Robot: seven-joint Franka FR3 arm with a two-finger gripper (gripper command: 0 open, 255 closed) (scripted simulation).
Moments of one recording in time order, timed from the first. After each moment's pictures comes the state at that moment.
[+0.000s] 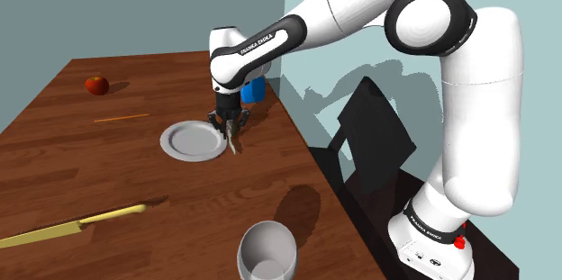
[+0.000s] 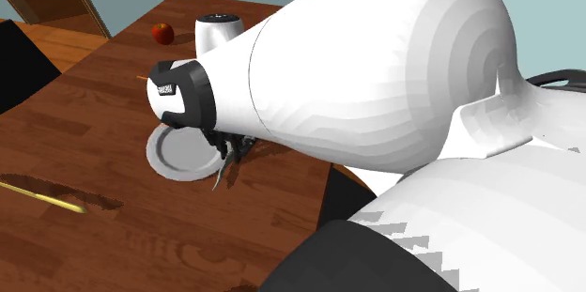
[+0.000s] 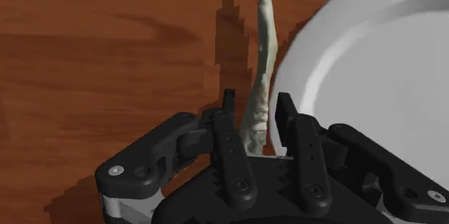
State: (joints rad) arm 0.07 0.46 0.22 -1.75 0.06 2.14 0.76
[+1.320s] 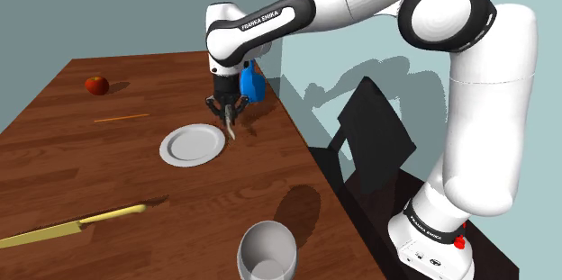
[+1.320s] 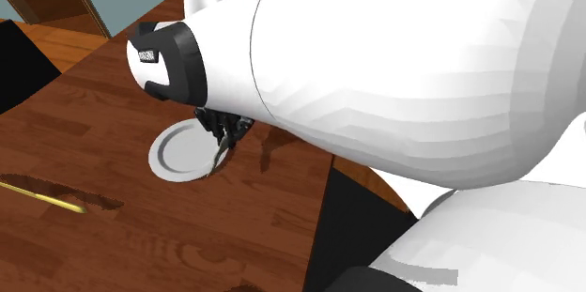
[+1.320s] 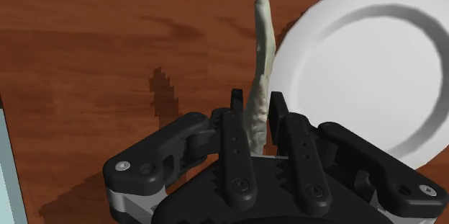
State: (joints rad) arm 0.07 0.40 0.22 -1.70 0.07 2.02 0.77
